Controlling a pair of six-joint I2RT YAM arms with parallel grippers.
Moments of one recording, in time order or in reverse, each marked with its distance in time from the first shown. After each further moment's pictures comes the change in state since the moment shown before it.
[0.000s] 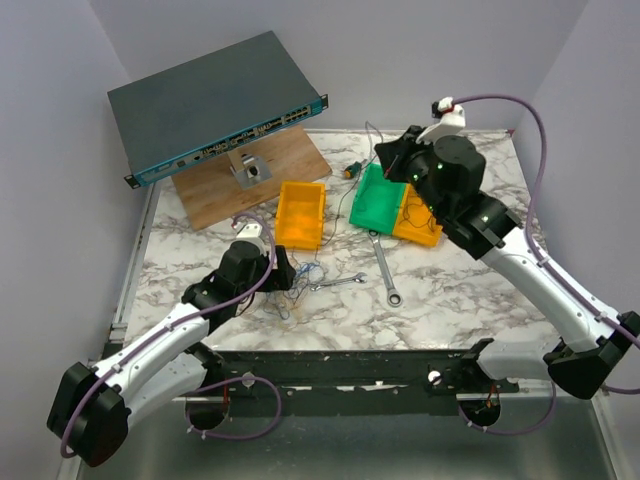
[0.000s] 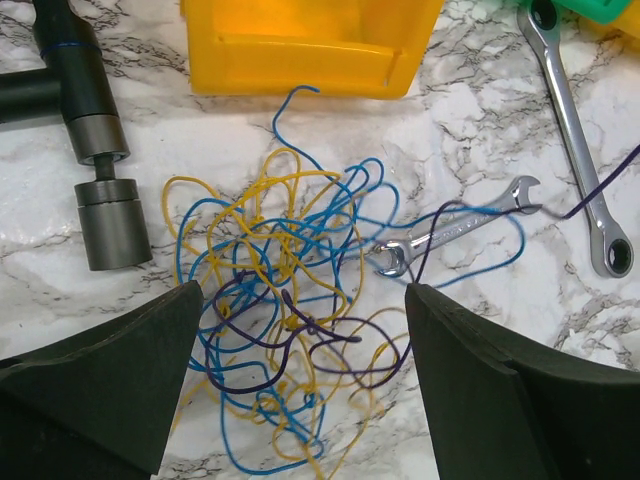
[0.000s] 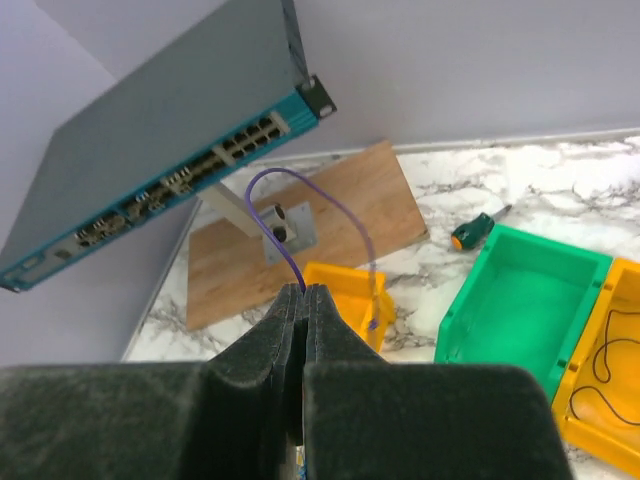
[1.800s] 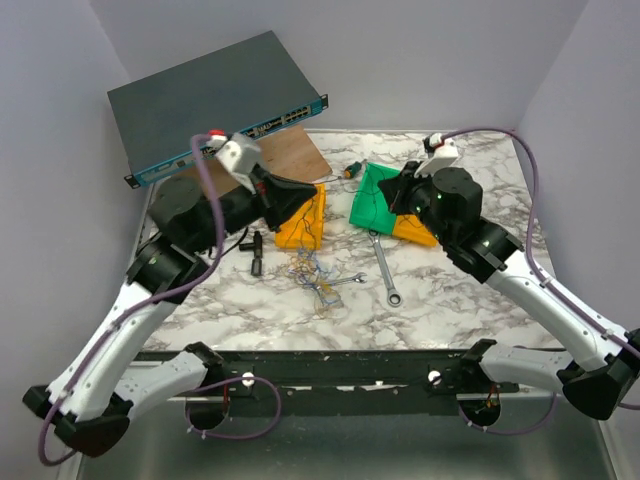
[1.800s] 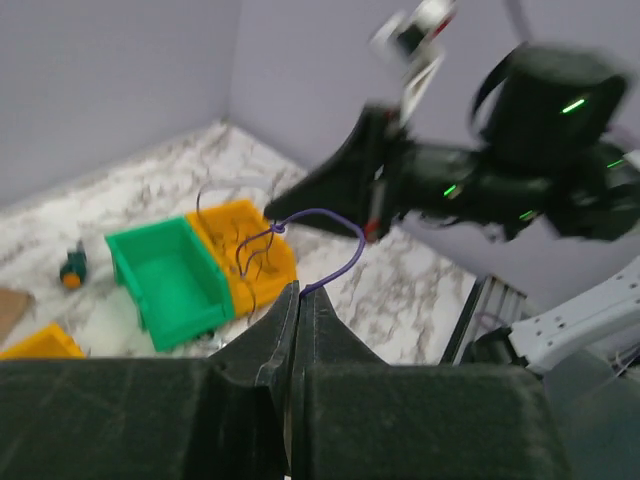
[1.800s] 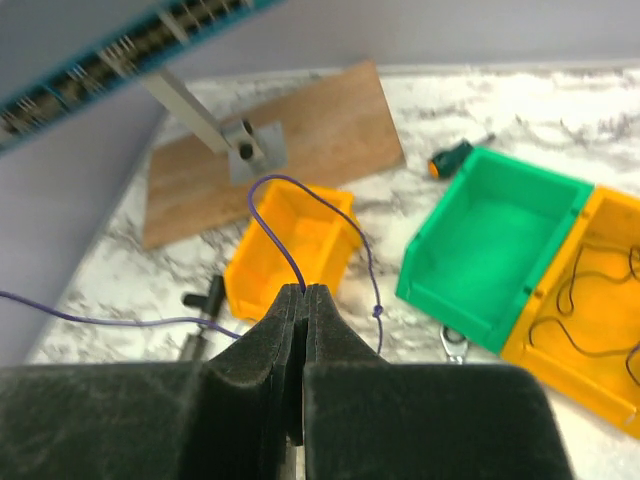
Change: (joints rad) left arm -0.027 0.116 0.752 -0.007 0.497 0.193; right arm -0.013 -0.136 -0.176 -0.018 -0.051 -0.055
